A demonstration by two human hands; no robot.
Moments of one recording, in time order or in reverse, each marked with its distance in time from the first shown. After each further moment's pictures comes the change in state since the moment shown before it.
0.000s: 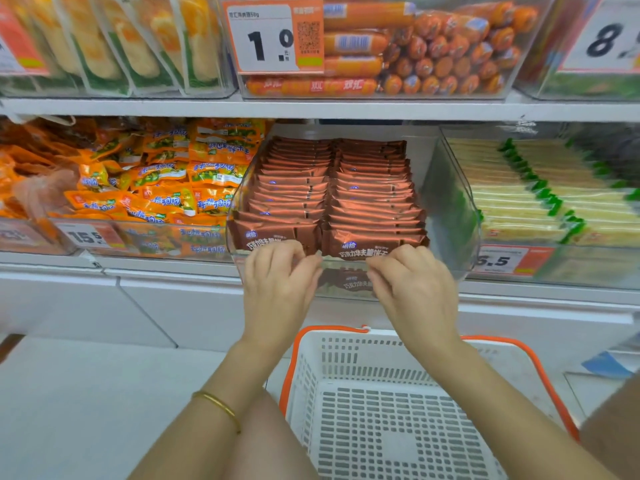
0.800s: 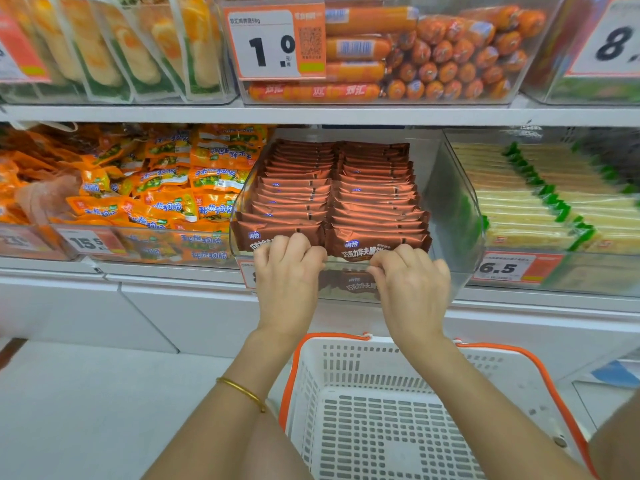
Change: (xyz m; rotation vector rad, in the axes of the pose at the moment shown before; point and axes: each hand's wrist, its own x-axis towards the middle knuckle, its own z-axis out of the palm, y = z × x) left_hand 0.019 0.003 0.023 0.089 -0.040 -0.082; right_hand 0.010 0.001 0.030 -0.168 0.061 0.167
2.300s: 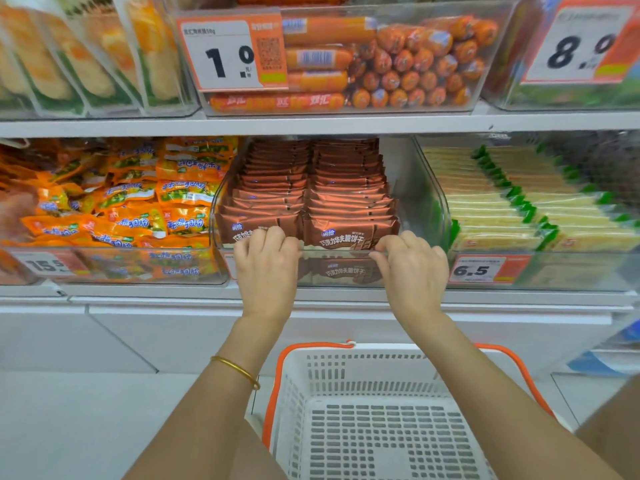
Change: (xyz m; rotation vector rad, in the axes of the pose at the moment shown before) left_hand 0.026 -0.004 0.034 0.161 0.037 0.015; right_hand 0.027 0.043 0.019 -0.080 -0.045 0.098
